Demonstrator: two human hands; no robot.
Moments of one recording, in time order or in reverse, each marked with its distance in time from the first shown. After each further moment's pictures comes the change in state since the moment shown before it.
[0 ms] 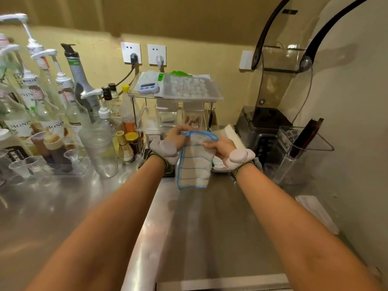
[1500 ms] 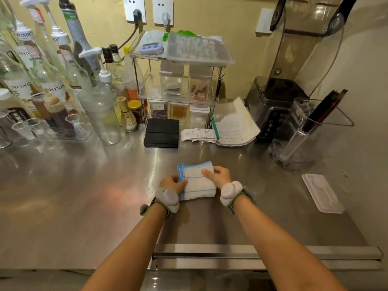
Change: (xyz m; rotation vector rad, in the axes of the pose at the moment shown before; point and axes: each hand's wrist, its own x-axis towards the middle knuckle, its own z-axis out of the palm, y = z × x) left_hand -0.087 -0.188 0.053 0.161 0.043 -0.412; right_hand -0.033 0.176 -0.004 -0.253 0.010 0.063
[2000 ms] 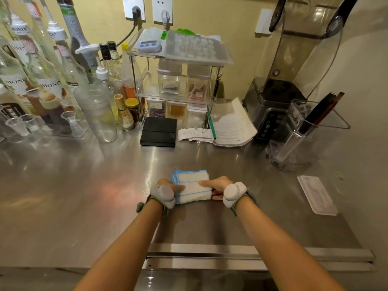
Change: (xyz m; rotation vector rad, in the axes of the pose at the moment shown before) left_hand 0.008 -0.002 0.005 -0.086 -0.110 -0.210; right_hand -0.016 -0.005 -0.022 -0.079 -0.172 0.381
